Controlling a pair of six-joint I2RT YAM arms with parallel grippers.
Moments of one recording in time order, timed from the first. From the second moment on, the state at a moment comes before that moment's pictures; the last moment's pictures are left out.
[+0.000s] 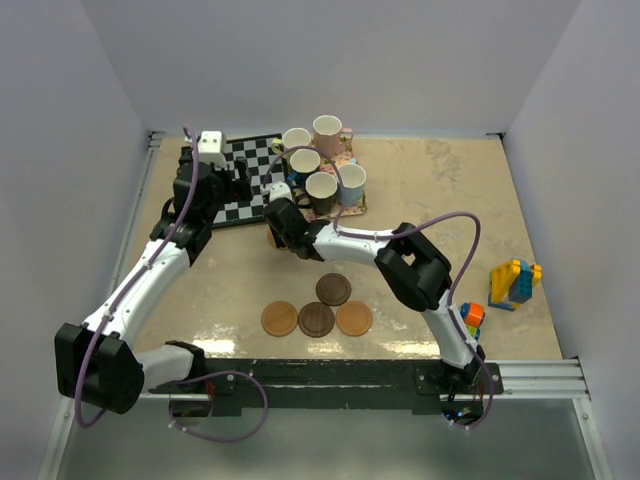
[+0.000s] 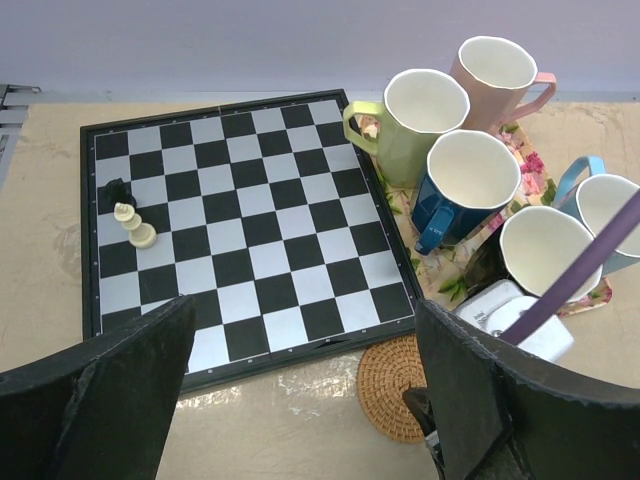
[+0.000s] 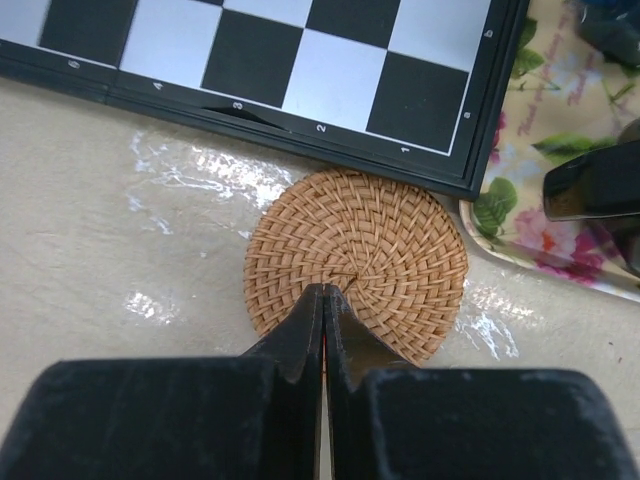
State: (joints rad) left arm -0.27 1.20 0.97 -0.02 -0.18 -0.13; right arm 0.93 2.17 1.57 -0.06 0.38 0.32
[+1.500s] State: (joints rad) left arm -0.27 1.20 0.97 -0.02 -0.17 -0.13; right arm 1.07 2.00 1.19 0.06 0.38 0.52
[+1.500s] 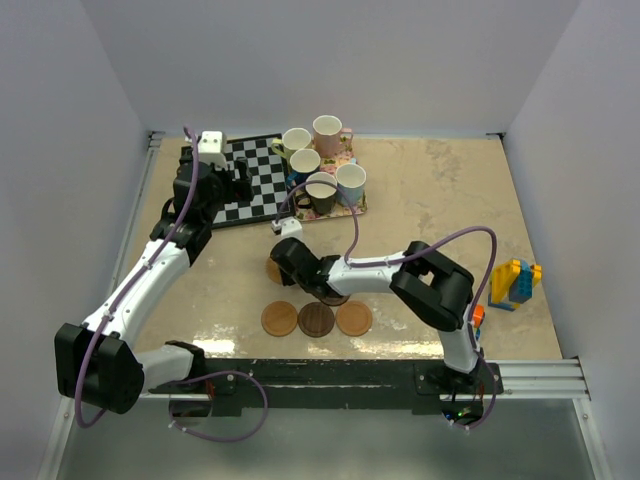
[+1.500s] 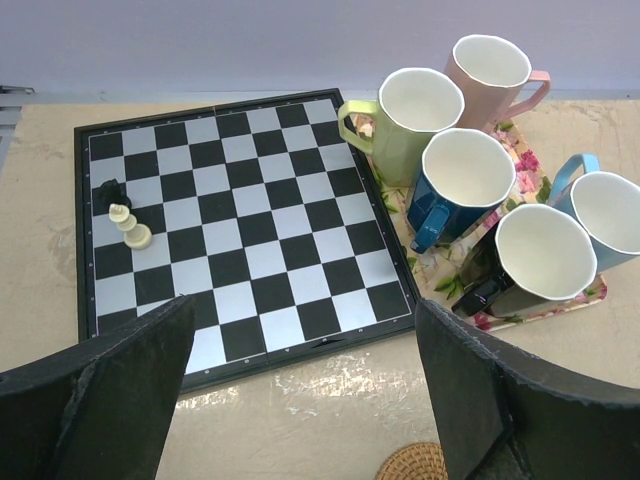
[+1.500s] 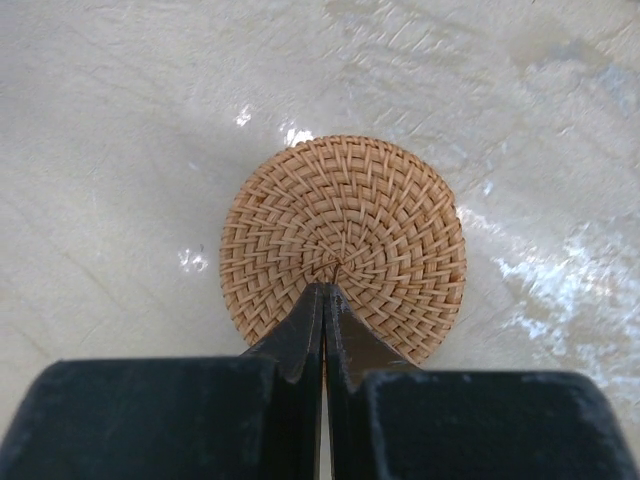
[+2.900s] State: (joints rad) left arm -0.27 1.20 0.97 -0.02 -0.16 -0.13; right arm 1.13 1.86 1.03 0.00 0.41 0.74
